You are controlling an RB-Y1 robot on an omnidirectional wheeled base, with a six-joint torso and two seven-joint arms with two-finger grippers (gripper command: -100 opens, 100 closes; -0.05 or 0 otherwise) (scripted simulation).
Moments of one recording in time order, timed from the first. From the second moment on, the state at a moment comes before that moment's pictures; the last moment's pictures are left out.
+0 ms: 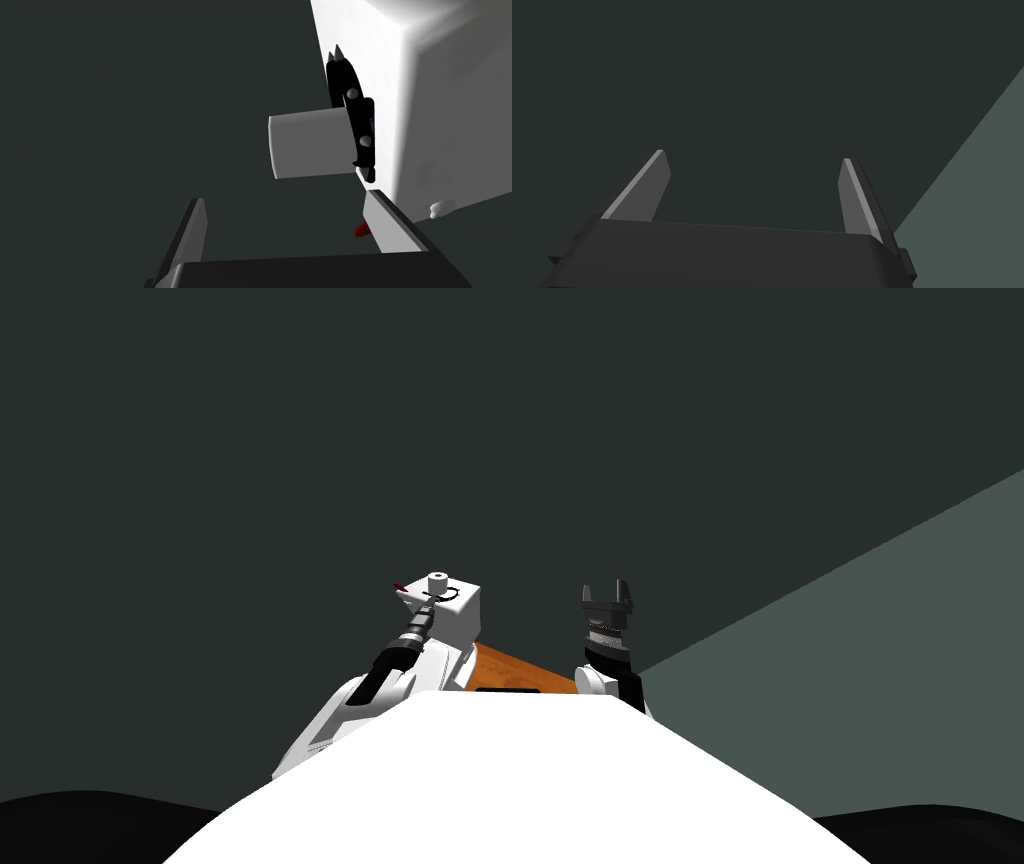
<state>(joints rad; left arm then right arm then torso) 0.53 0.23 0.10 -2.22 -0.06 0.15 -0.04 0.49 0.01 0.06 -2.26 -0.11 -0.54 -0.15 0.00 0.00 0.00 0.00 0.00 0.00</state>
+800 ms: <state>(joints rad) 0.51 0.29 0.11 -2.21 -0.03 0.36 -0.03 0.49 0.01 0.06 -2.26 -0.11 -0.54 -0.15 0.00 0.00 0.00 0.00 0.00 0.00</state>
